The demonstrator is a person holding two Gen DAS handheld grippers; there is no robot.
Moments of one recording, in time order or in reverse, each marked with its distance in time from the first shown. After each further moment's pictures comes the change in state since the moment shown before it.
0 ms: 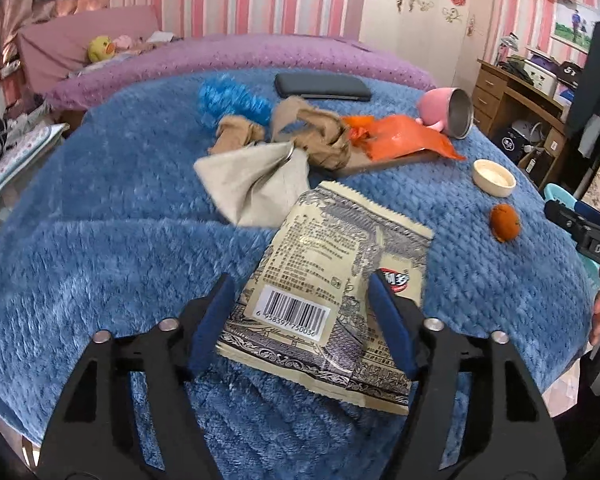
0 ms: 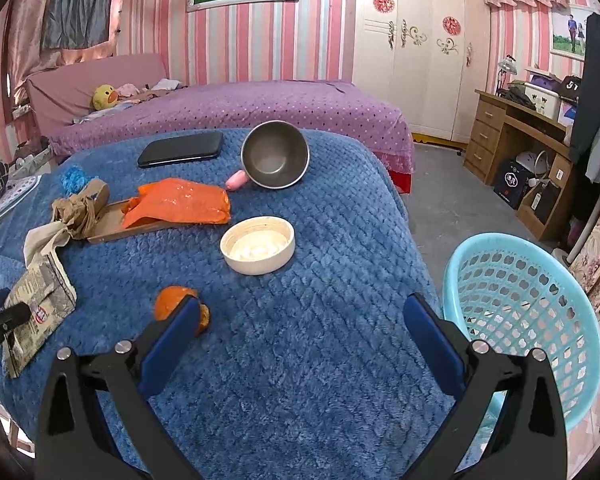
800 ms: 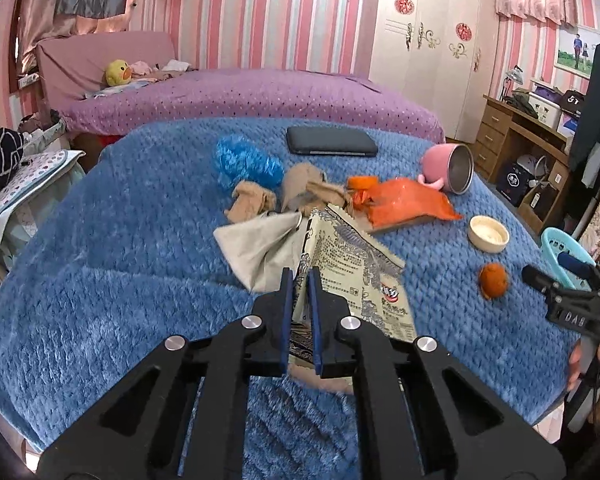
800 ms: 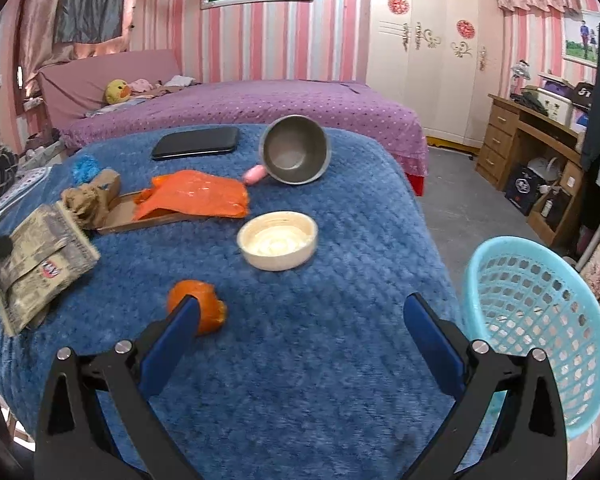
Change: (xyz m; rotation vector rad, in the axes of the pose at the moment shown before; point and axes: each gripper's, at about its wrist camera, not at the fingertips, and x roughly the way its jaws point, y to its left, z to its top) left arm -0.026 0.000 0.027 -0.044 -0.134 0.032; right arm 0.005 0.011 -0.003 -0.028 -0.002 0.056
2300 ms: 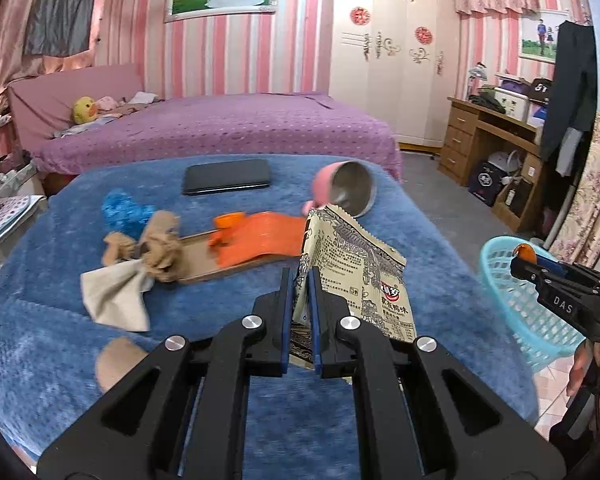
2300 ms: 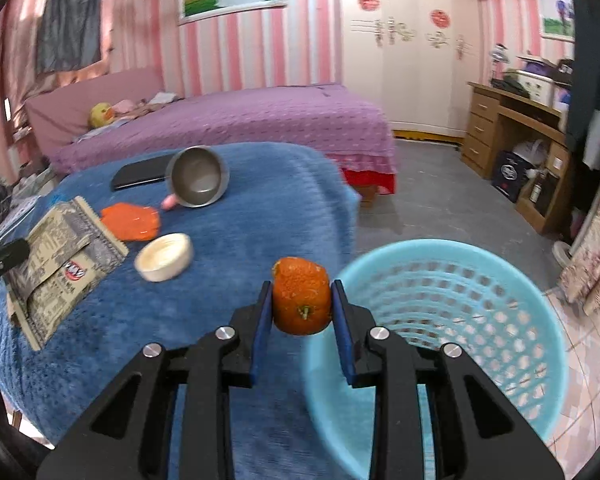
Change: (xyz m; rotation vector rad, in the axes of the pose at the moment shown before) left arm -0.010 -0.155 0.012 0.085 -0.076 -0.074; right arm -0.026 -0.133 0.008 0.091 -0.012 -0.026
